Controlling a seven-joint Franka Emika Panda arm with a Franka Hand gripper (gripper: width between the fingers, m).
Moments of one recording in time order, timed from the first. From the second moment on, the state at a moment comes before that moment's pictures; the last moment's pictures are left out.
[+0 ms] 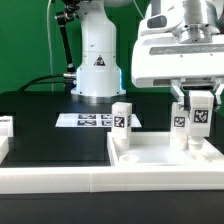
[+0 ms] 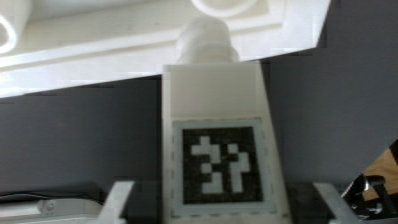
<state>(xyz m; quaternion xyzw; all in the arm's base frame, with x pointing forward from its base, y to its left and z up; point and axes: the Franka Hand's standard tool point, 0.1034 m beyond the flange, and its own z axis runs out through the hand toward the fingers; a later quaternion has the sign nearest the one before) 0.629 0.112 0.113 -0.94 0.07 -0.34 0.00</state>
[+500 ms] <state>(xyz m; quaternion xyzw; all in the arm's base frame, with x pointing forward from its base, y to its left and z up) 0.621 0.115 0.104 -0.94 0.07 -0.33 0.00</state>
